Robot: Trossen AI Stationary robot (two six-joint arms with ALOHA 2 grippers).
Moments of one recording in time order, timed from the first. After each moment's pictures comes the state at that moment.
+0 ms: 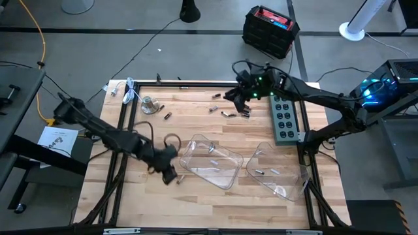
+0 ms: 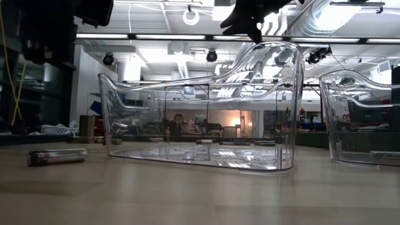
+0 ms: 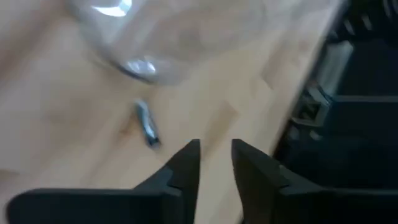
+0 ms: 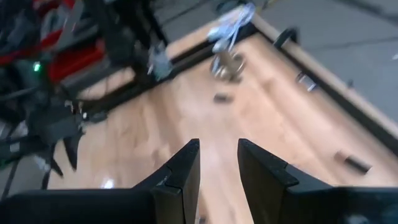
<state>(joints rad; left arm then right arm) -0.46 1.29 0.84 -0.45 0.03 -1.15 -0.38 1.39 1.33 -0.46 -0.24 0.25</state>
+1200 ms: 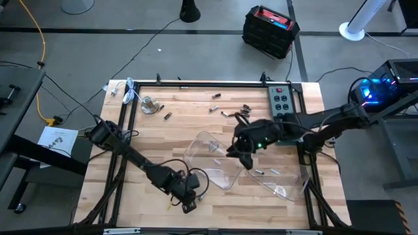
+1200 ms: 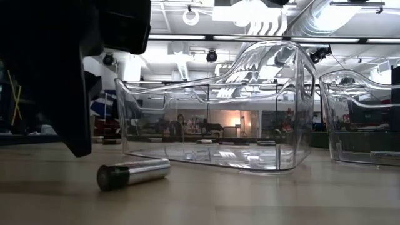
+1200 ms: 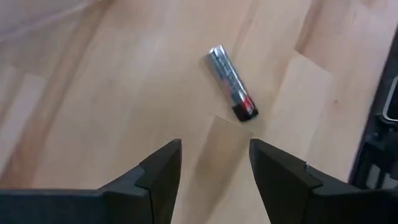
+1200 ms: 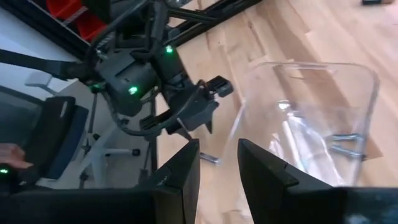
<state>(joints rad) -0.59 1.89 1.16 -0.37 -0.12 -1.01 0.25 1.38 1.33 -0.55 -0.02 0.62</state>
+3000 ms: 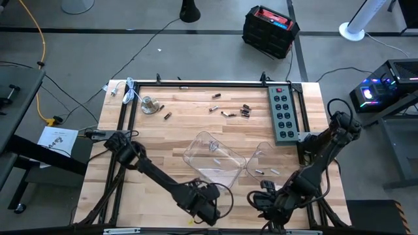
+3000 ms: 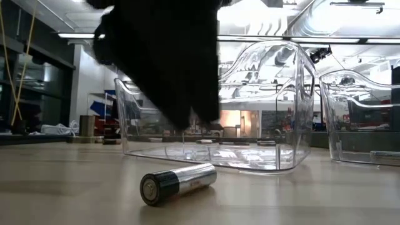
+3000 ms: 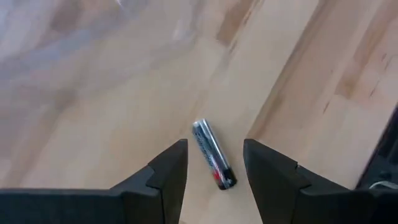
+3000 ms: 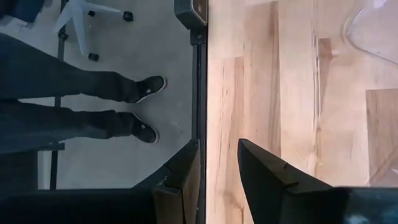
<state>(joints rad) -0.59 2.31 1.91 -0.91 -0.31 -1.07 0.85 1.61 1.33 -0.72 0.07 0.87</state>
